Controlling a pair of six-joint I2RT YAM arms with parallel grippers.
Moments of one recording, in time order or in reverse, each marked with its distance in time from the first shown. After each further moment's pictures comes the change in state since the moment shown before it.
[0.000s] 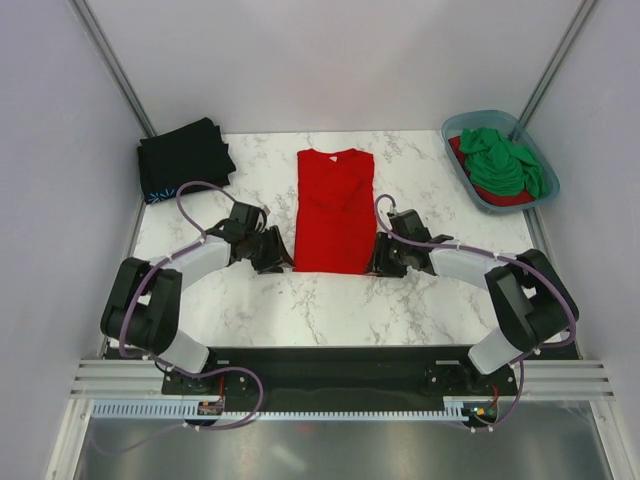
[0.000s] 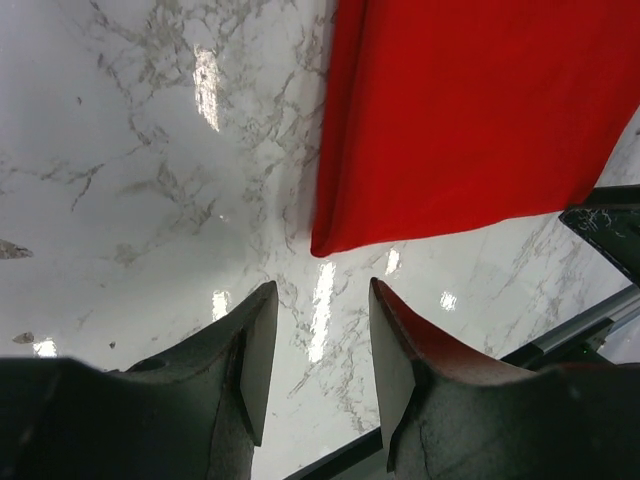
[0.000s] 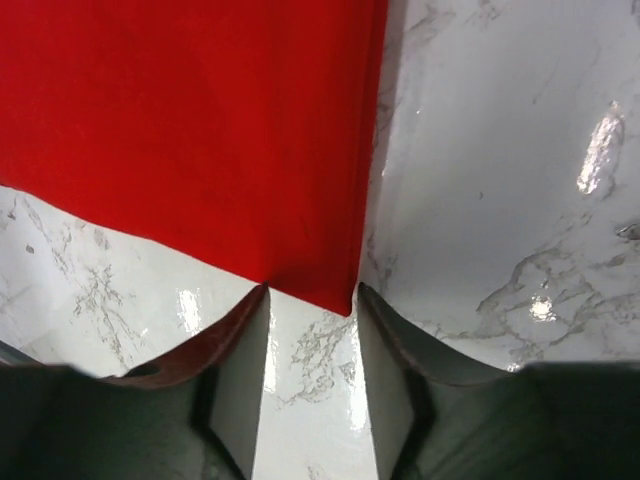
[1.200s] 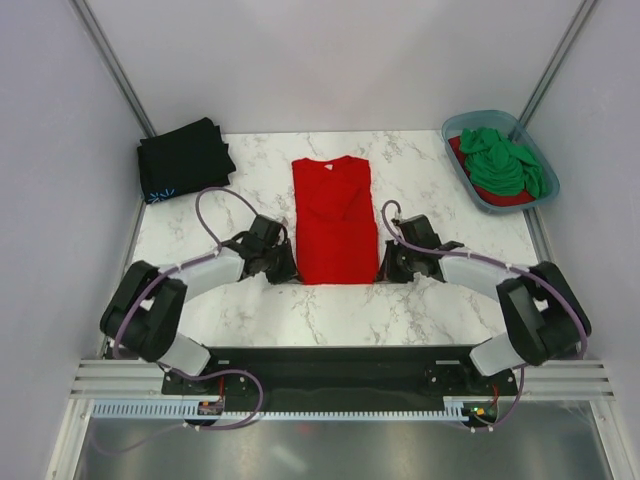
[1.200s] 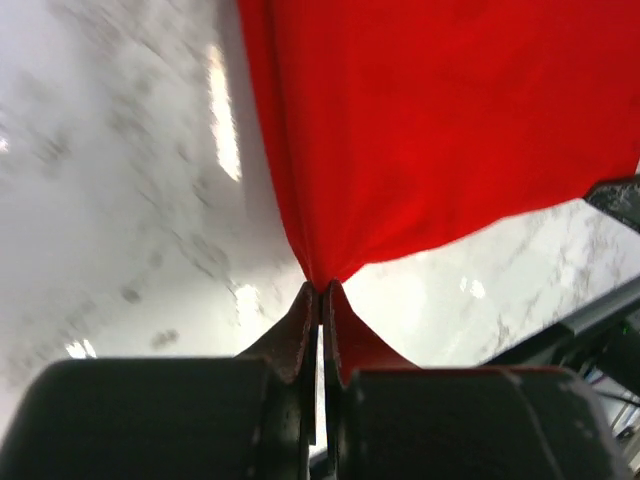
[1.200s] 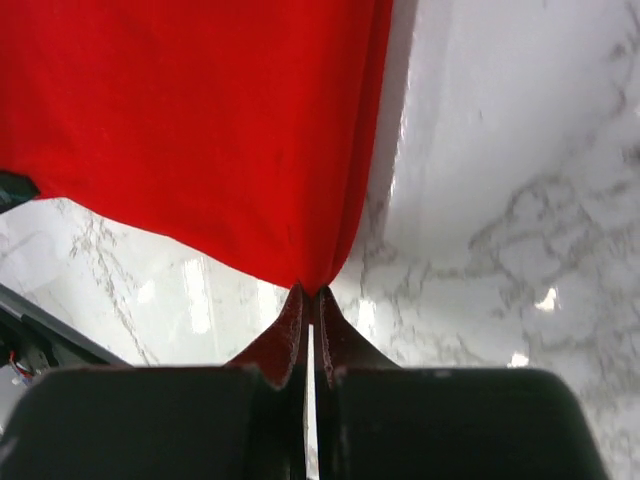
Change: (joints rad) left arm -0.161 0.008 -0.061 0.087 -0.083 -0.078; right arm -0.039 -0.055 -0.065 -0.003 -0.095 -0.058
